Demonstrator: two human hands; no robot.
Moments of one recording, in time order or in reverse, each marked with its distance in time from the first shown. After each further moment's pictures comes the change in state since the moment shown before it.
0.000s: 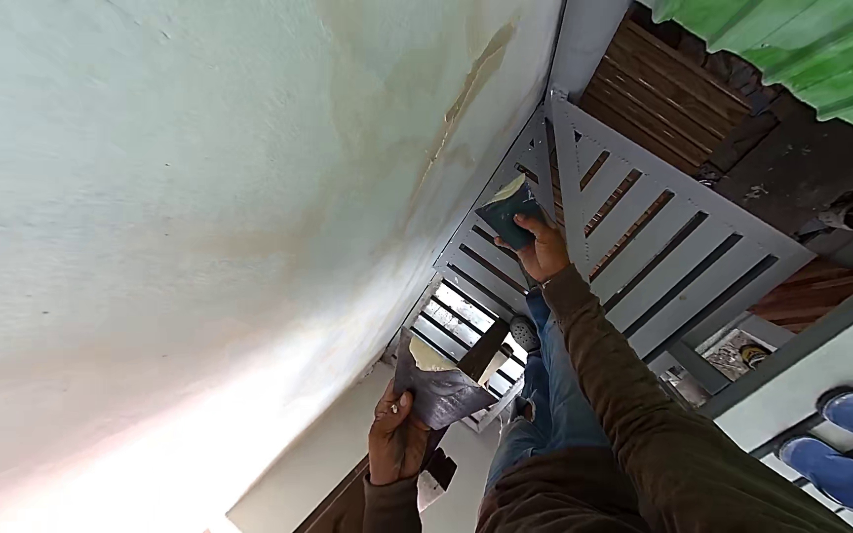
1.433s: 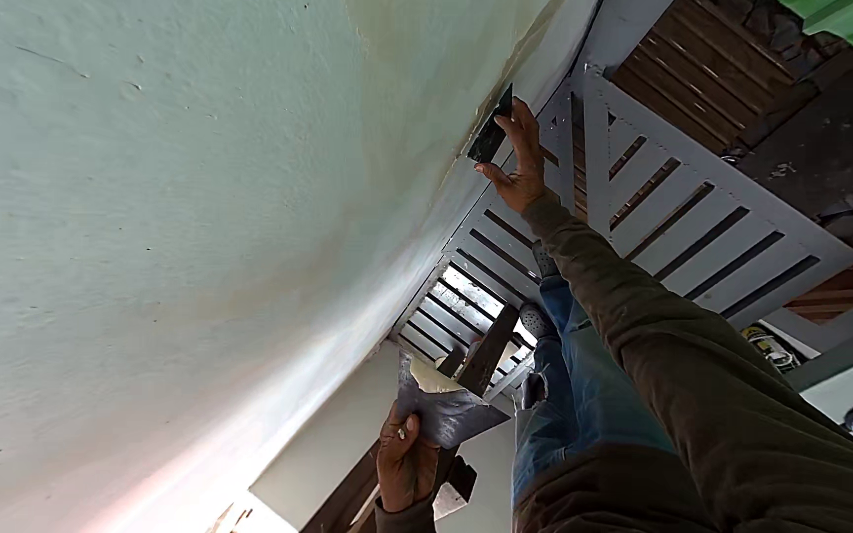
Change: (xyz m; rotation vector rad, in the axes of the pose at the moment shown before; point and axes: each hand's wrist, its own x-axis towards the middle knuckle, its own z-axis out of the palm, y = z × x) left_hand 0.007 0.019 -0.006 -0.015 0.041 0.062; right_hand 0.166 0.019 0.055 -1.053 -0.252 -1.010
